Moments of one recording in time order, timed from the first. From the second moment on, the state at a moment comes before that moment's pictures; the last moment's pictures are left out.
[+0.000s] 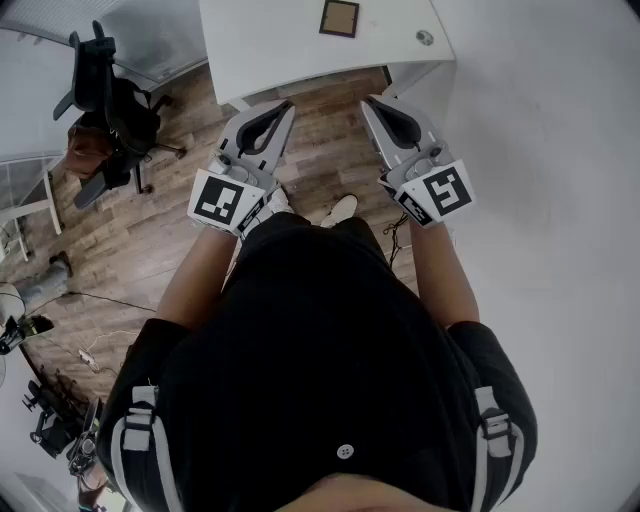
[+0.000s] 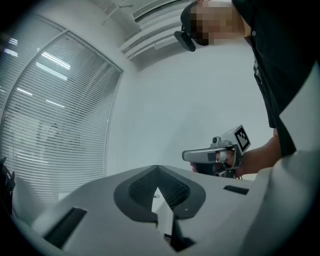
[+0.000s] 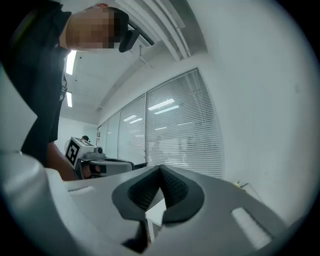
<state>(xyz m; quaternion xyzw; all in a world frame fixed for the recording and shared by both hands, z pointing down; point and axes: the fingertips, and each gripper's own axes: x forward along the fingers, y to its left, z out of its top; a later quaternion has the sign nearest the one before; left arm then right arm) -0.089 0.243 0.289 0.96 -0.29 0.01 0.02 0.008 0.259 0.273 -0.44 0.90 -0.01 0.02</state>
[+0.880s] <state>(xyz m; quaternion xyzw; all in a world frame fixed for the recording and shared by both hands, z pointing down) -0.067 0.260 0.293 0.96 -0.29 0.02 0.01 0.034 0.274 0.284 -0.45 0.89 -0.03 0.00</state>
